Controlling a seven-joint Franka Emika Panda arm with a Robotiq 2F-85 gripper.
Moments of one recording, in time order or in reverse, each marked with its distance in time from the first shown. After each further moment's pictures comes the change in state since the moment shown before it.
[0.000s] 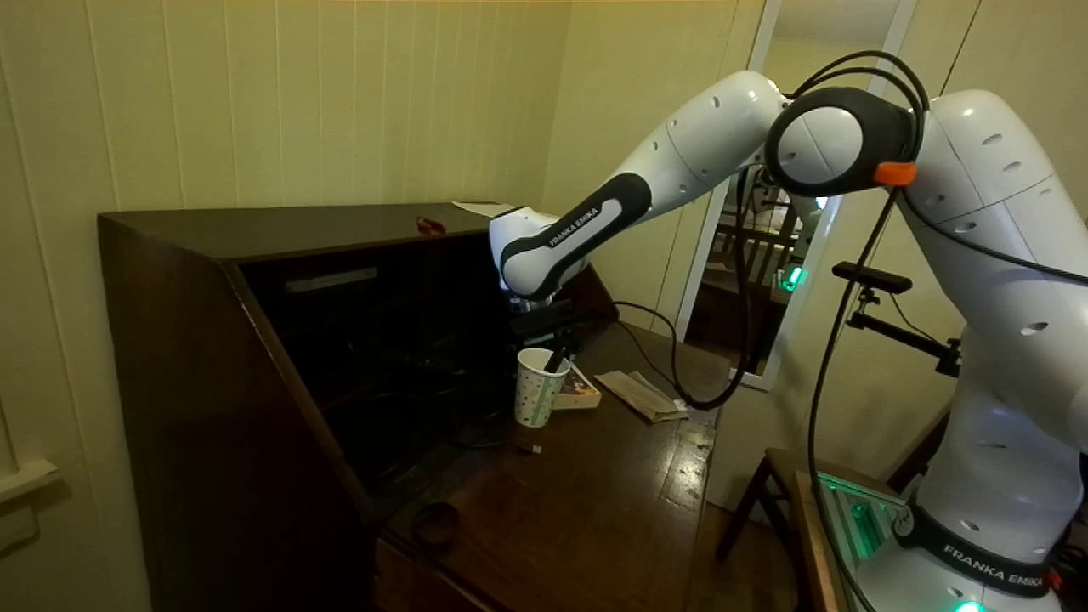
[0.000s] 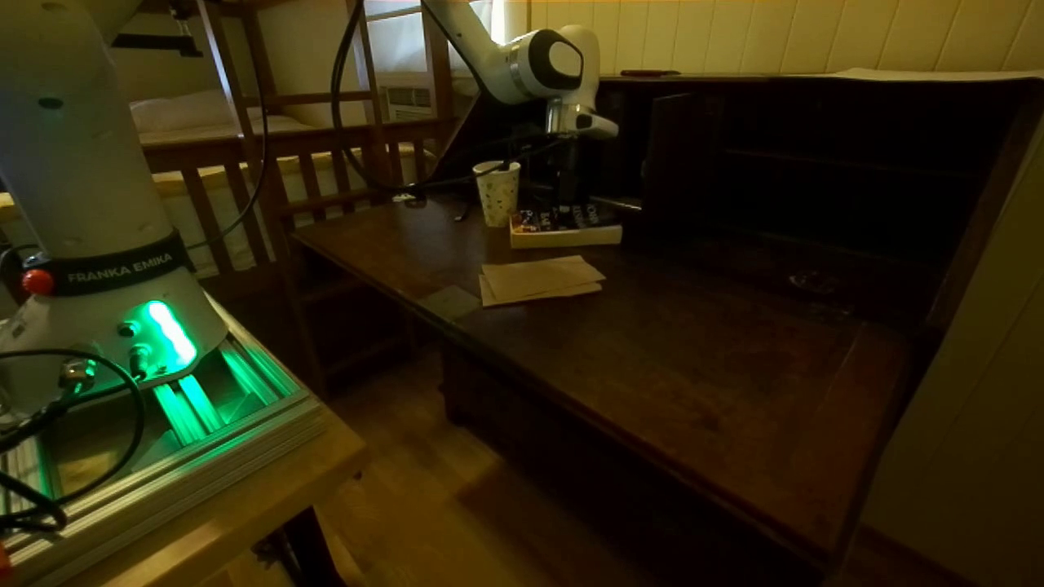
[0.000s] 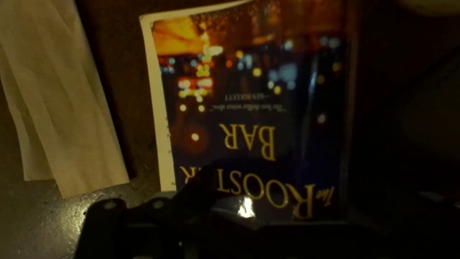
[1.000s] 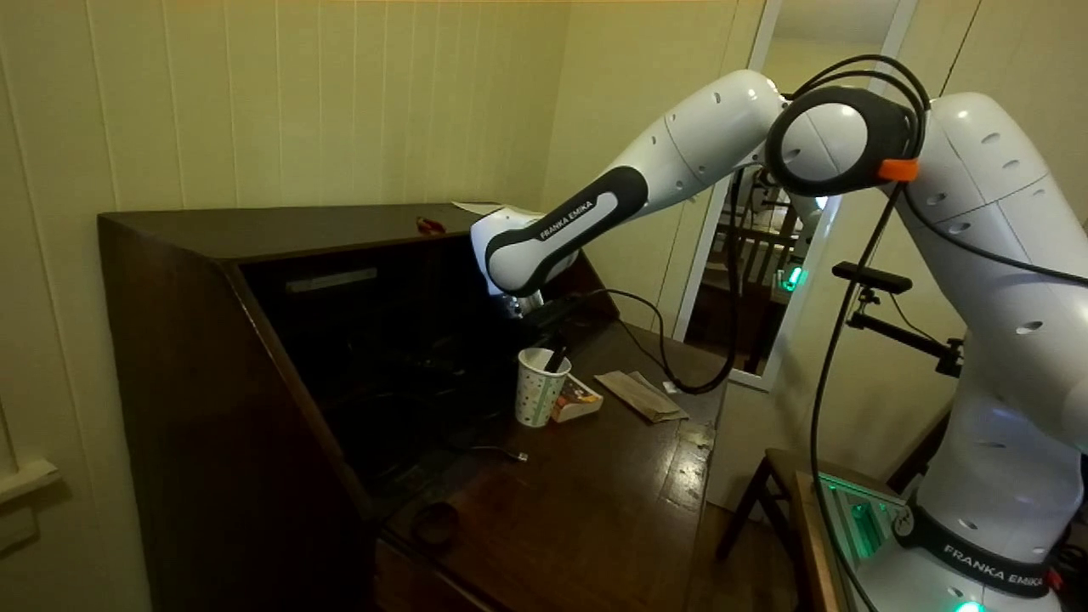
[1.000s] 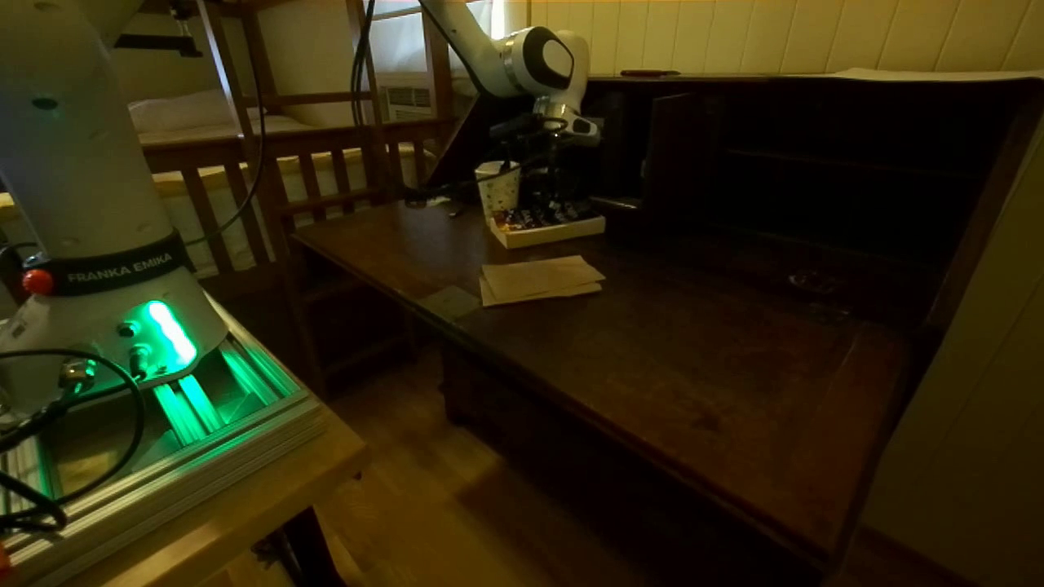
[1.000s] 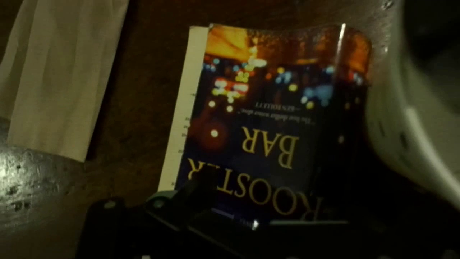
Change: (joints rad) arm -0.031 0.009 0.103 0.052 -0.016 -0.181 -0.431
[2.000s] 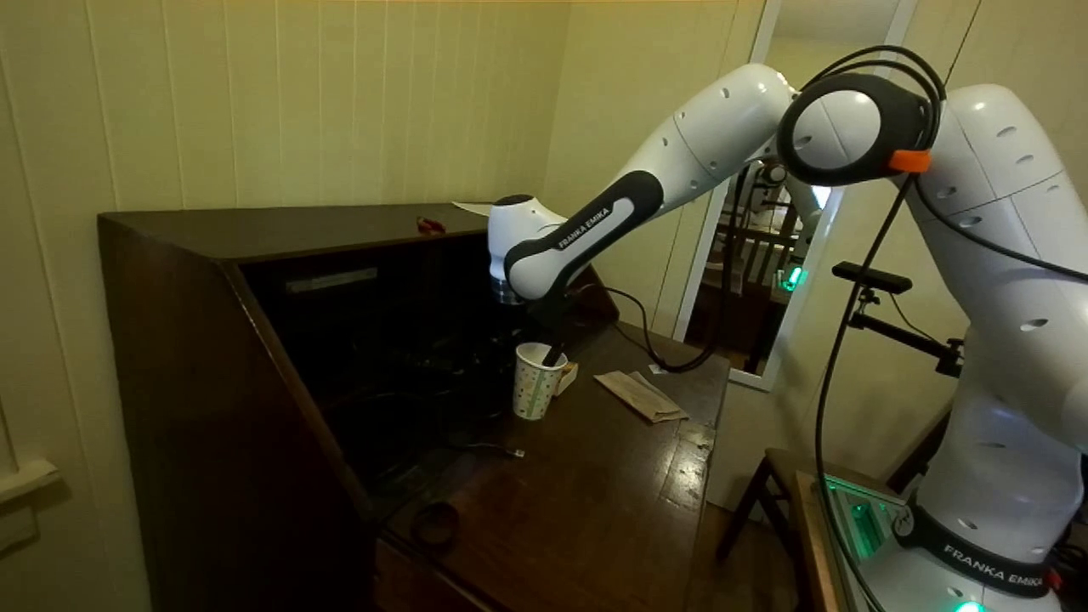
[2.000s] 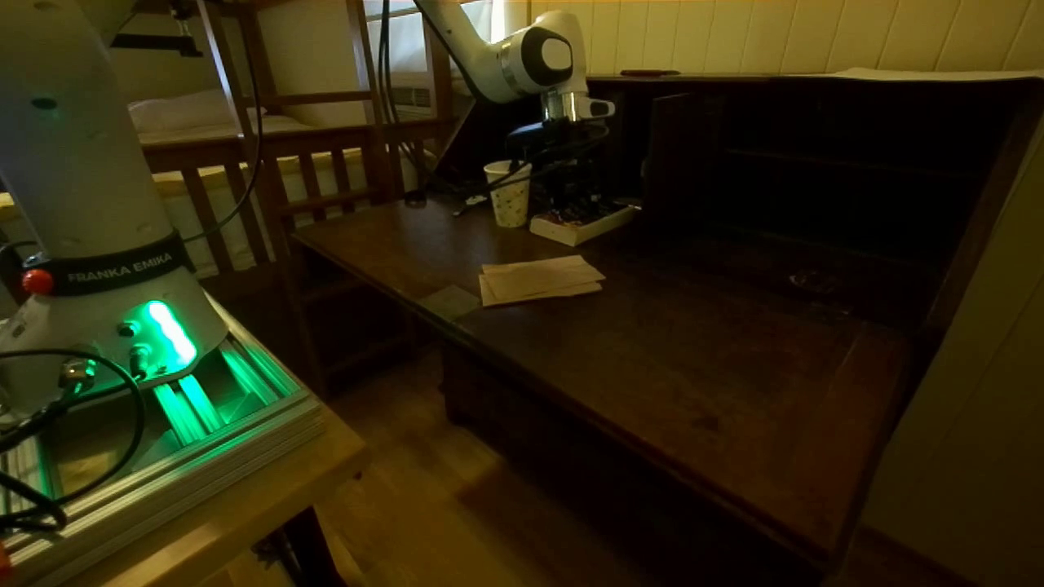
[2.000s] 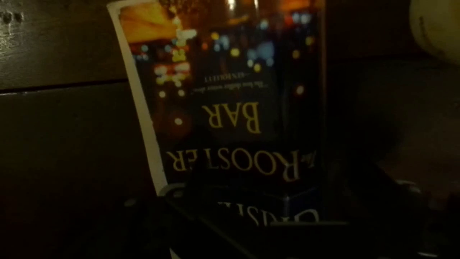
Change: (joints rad) arm -0.003 -0.048 -0.027 -0.097 -0.093 0.449 -0.149
